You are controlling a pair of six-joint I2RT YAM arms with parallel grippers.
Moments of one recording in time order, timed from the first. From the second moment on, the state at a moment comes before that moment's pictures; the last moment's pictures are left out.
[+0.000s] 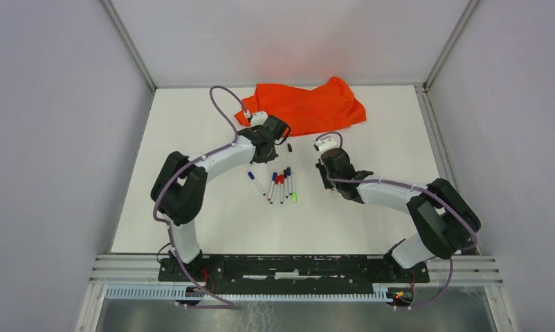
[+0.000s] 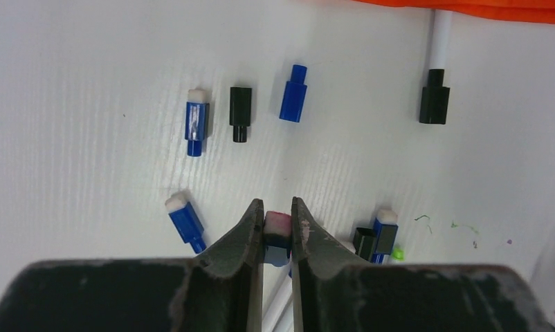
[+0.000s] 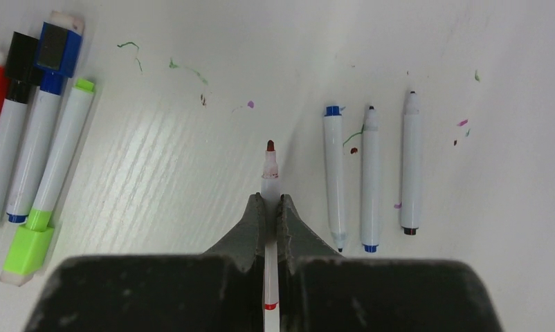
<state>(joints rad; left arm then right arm) -0.65 1.86 1.35 -0.55 -0.45 -0.78 0.64 1.50 0.68 0.04 0.28 0.13</state>
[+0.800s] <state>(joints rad) -0.59 1.92 1.34 -0.59 -0.46 -0.75 0.61 1.60 0.76 0.04 0.26 0.06</state>
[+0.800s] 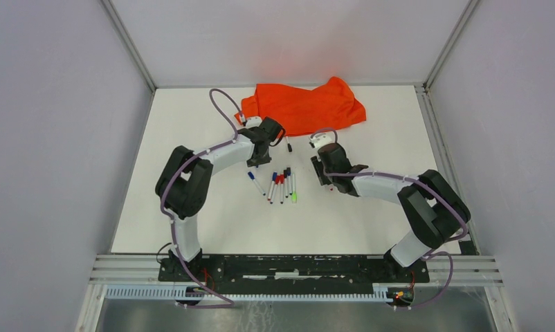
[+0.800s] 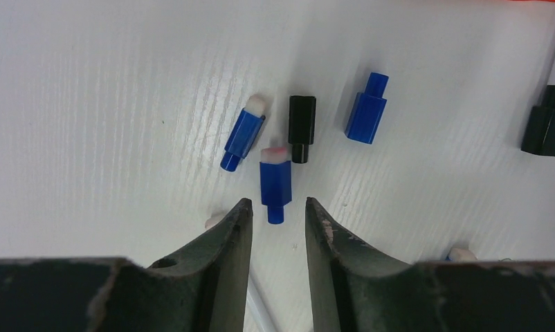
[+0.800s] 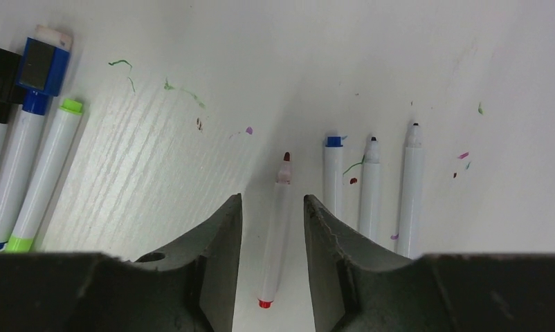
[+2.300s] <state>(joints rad) -0.58 1.66 1.12 -0.38 -0.30 -0.75 0.81 1.82 1.03 -0.11 0.23 0.25</state>
